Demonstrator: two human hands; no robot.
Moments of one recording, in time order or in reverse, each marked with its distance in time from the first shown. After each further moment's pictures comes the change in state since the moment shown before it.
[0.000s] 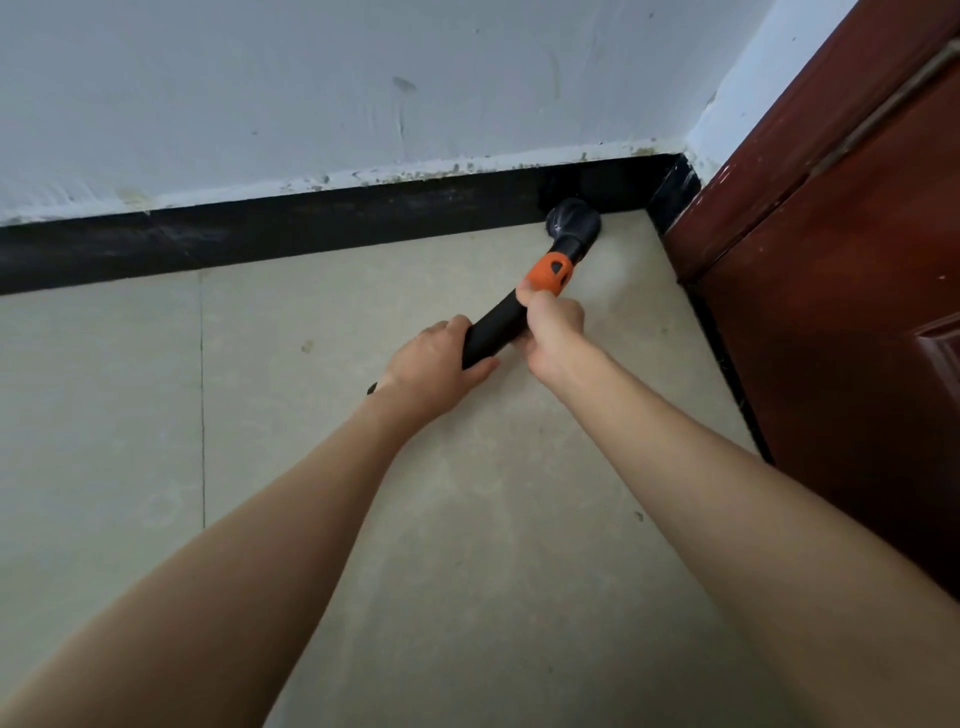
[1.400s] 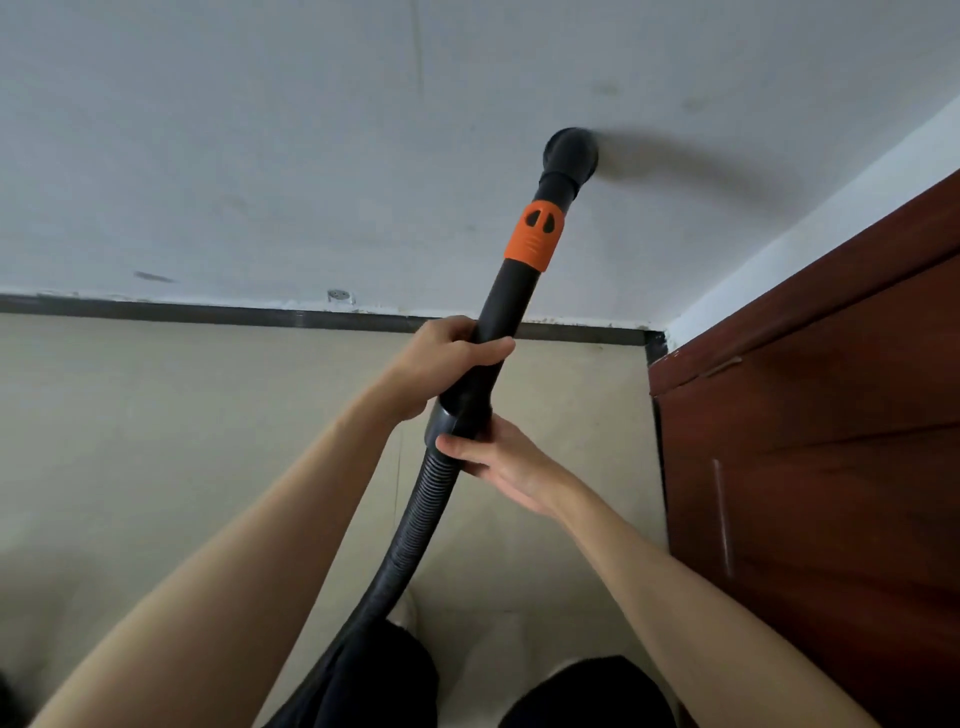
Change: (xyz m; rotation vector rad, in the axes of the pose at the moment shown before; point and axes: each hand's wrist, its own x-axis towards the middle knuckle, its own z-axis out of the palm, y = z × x) left_hand -0.228 0.126 -0.433 -0.943 -0.025 -0.323; right_hand -0.438 -0.157 0.042 -0.486 -0.903 0.141
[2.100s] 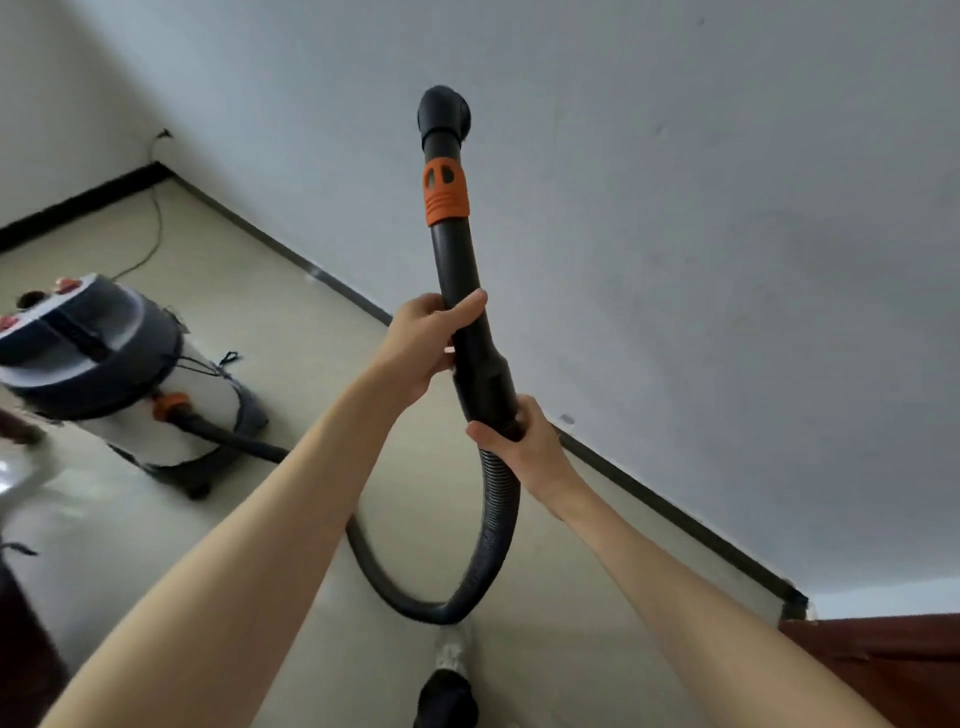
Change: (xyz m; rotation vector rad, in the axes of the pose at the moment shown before) left_hand -0.403 0.175 -0.202 -0.547 0.814 0.194; right_hand -0.186 -0.163 0.312 -0.625 -0.301 -0.419
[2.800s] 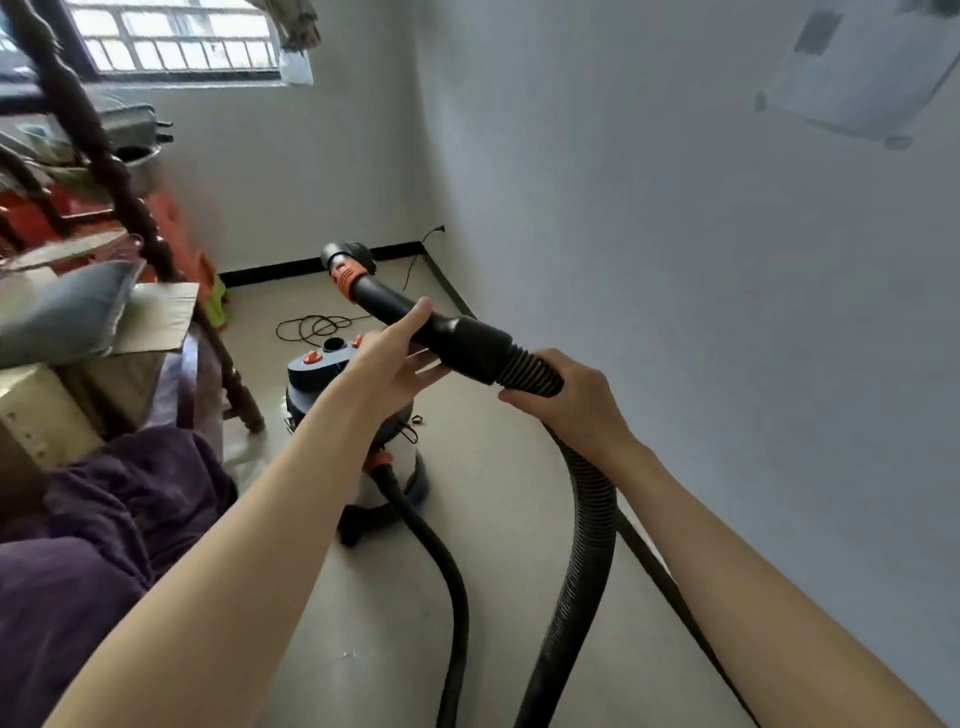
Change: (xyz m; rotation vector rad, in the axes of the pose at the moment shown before) left_hand -0.007 0.115 -0.382 -0.710 0.463 0.090; right_hand 0.176 -0.214 0.284 -0.522 -0.285 -0.643
